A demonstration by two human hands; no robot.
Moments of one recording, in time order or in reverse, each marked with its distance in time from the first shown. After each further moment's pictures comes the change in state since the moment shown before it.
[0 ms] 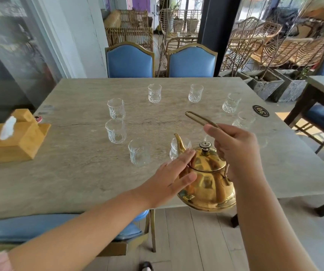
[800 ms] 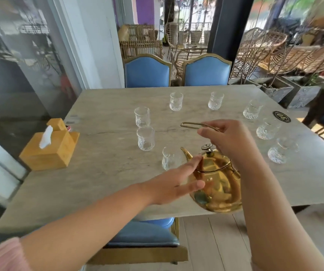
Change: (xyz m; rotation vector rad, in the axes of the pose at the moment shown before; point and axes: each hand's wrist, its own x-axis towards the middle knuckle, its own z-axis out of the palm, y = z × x) left_hand -0.059 -0.024 -0.085 0.107 -0.217 -0.044; right_hand -0.007 -0.019 0.102 -0.425 -0.155 -0.094
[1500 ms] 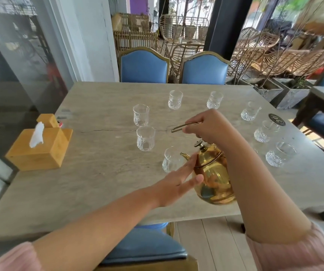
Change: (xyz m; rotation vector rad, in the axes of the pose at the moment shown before) left_hand 0.010 -0.029 -0.006 -0.230 0.082 0.016; right_hand 0.049 -0.041 0.046 -0.290 -0.212 0.067
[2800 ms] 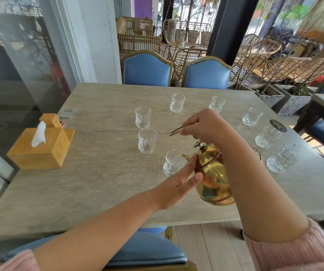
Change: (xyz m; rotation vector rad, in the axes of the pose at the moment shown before) left_hand -0.001 0.005 0.001 -0.191 0.049 -0.012; right_hand 0.005 -0.019 0.000 -0.109 -0.085 0.001
